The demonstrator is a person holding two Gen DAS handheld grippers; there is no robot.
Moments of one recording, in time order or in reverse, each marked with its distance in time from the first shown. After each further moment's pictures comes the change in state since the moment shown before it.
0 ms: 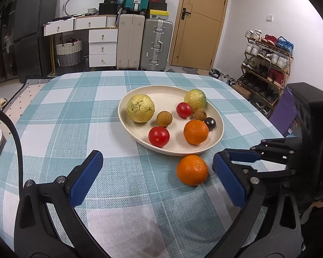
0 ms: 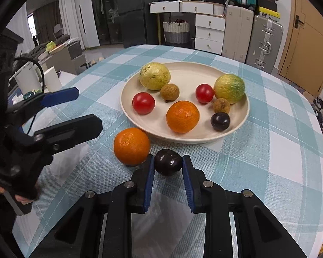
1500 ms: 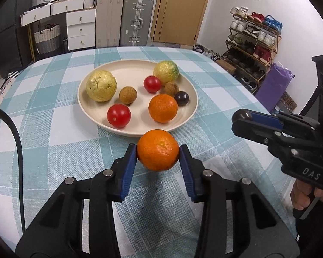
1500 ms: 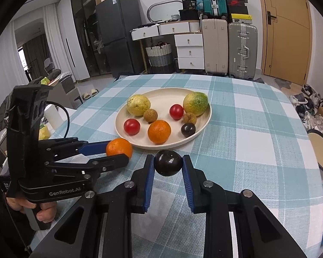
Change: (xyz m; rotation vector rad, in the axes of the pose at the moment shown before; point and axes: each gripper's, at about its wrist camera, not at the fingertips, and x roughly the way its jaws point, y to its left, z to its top) left arm 0.024 -0.033 -0.001 0.053 0.169 -0.109; right arm -0.062 -0.026 -0.015 0.150 -0.160 -0.017
